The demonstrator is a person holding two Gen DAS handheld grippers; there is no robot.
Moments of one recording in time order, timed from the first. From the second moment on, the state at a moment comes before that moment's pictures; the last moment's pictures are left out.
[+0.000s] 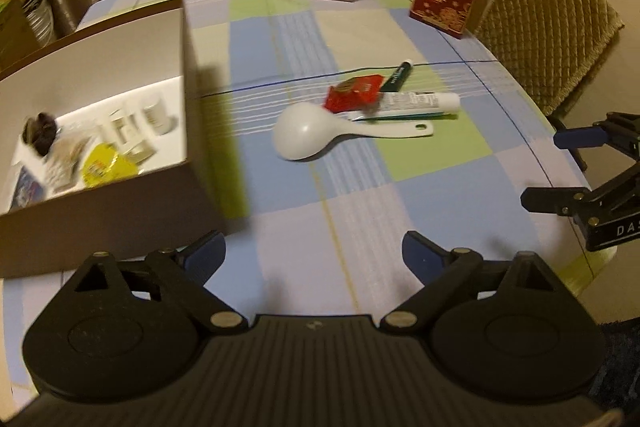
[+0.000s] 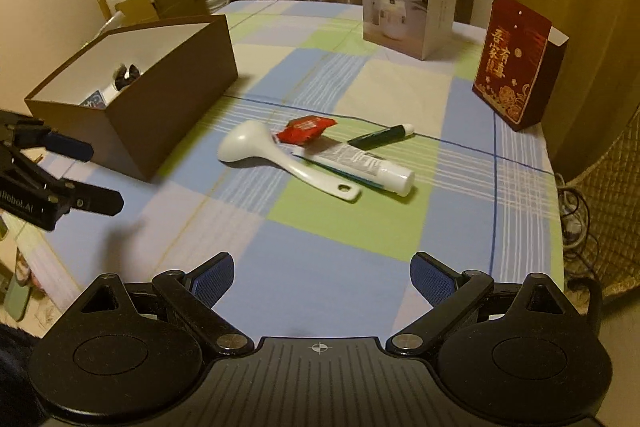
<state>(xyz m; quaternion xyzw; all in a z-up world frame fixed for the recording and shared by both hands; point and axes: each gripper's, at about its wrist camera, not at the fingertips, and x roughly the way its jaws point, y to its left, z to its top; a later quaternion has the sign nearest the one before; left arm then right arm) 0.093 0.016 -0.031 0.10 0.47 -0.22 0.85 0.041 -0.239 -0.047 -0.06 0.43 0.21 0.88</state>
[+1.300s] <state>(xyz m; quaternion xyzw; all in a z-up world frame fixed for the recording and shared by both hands) 0.165 -0.036 -0.086 0.17 0.49 -0.22 0.82 0.145 -0.222 -0.126 -0.21 0.37 0.39 0.81</state>
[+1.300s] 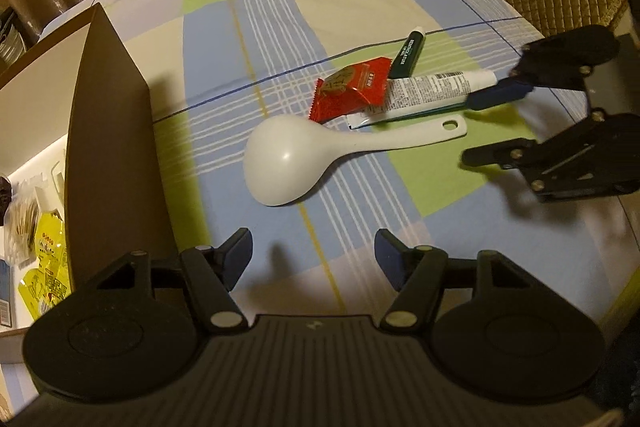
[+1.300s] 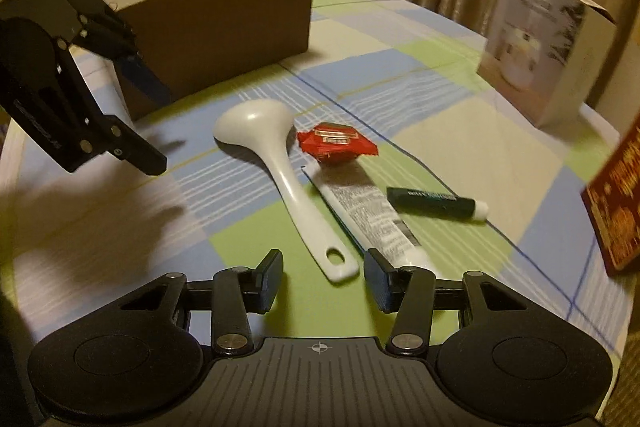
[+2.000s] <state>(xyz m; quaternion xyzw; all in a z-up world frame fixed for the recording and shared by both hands) 0.155 -0.035 -0.085 0.16 0.49 -0.24 0.82 0.089 -0.255 -0.117 -0.22 0.48 0.40 0.75</state>
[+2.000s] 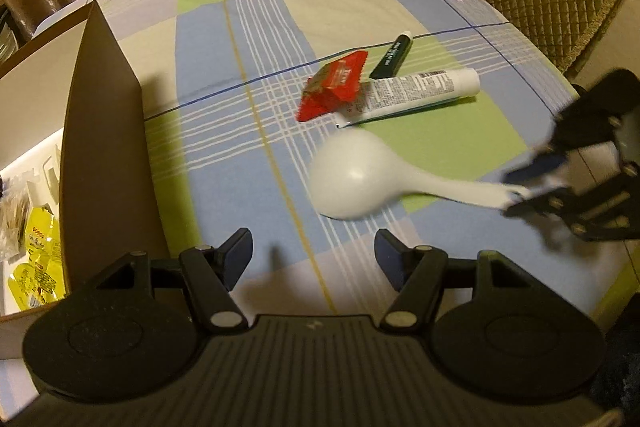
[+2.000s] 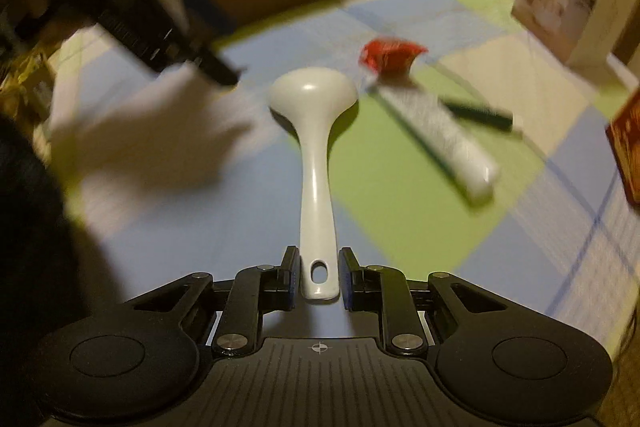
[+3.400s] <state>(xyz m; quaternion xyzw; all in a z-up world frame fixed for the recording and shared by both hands) 0.145 -0.049 -0.089 0.16 0.48 -0.28 0.82 0.076 -0.261 -0.098 -0.10 0.43 0.29 0.85</state>
